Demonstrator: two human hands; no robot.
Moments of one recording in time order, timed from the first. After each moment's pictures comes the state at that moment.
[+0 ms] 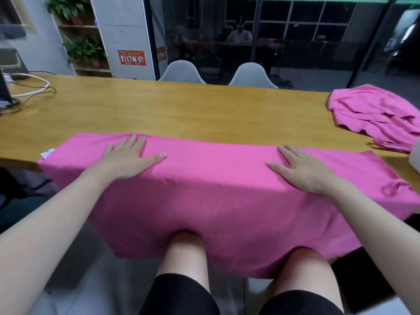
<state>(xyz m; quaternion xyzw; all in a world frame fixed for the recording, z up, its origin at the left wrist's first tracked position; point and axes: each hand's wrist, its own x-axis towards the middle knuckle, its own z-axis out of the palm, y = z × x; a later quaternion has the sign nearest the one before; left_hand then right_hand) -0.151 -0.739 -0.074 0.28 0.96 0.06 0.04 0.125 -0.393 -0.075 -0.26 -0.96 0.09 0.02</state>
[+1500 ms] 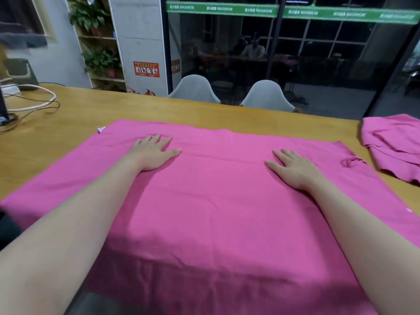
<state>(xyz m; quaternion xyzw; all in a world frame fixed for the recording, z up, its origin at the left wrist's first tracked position) -0.311 -0.638 -0.083 0.30 0.95 0.04 0.01 -0.044 -0.300 -0.078 -0.26 -0.96 0.04 0.01</state>
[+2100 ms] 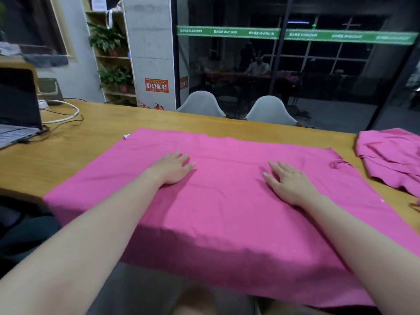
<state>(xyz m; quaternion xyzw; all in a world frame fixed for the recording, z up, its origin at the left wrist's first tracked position) -0.264 -0.633 -0.072 0.34 0.94 0.05 0.03 -0.023 -0.342 -0.072 -0.22 -0.97 0.03 0.08</state>
